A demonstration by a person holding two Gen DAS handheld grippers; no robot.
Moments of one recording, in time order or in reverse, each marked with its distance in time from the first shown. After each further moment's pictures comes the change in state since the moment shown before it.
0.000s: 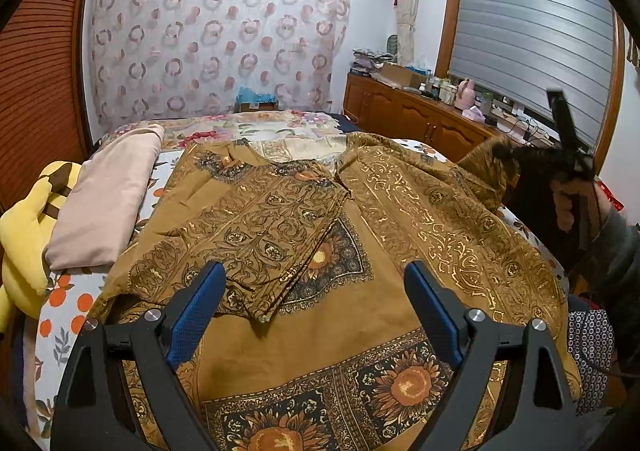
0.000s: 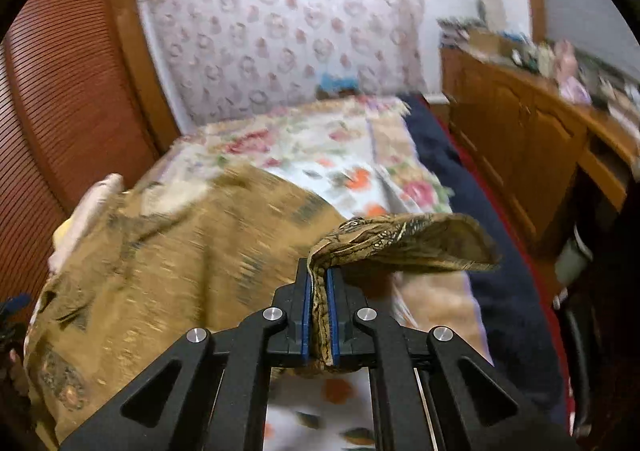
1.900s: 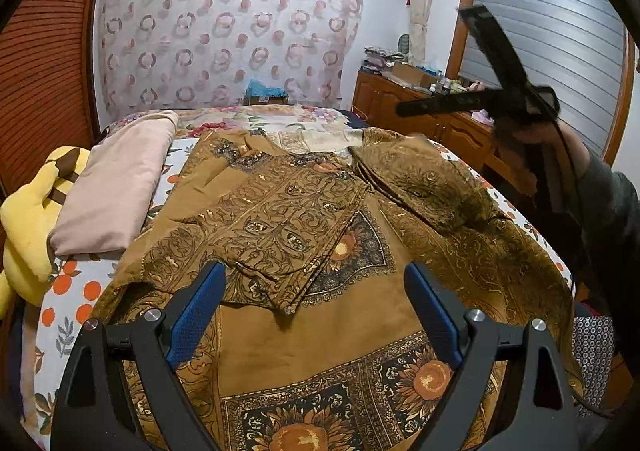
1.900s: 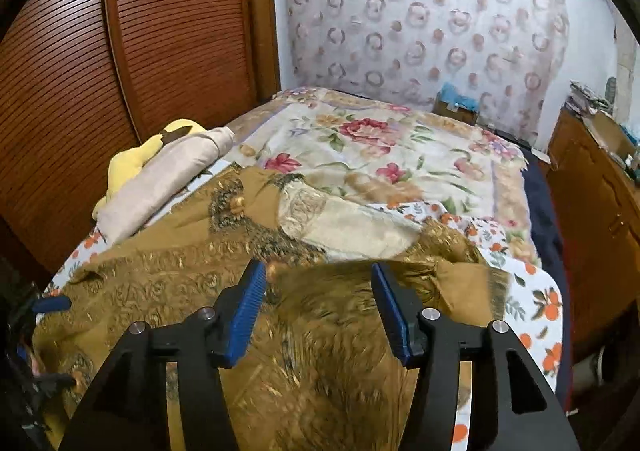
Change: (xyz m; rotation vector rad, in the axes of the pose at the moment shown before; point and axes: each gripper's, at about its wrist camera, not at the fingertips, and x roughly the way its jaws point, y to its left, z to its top) left arm 0.002 0.020 -0.003 -0.051 0.017 0.010; right arm 0.135 0.194 0.062 -0.324 0.121 0.162
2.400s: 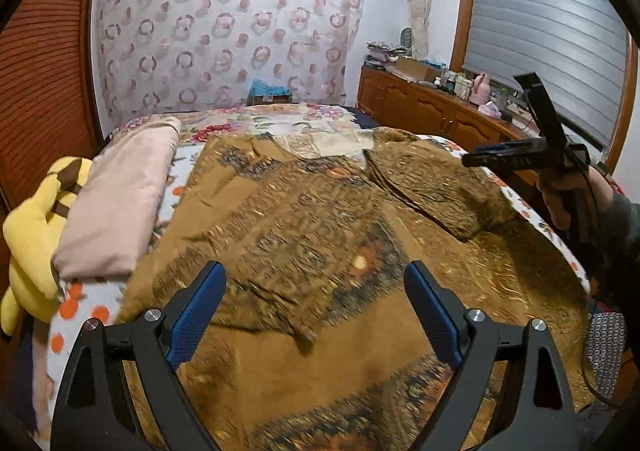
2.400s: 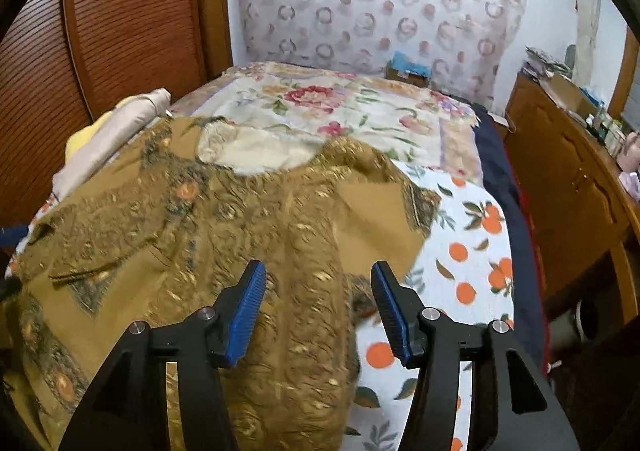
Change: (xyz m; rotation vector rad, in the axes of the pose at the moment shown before) left arm 0.017 0.008 0.019 0.043 0.013 0.040; right arm 0.006 -0.042 -0.053 0.083 0.084 -0.121
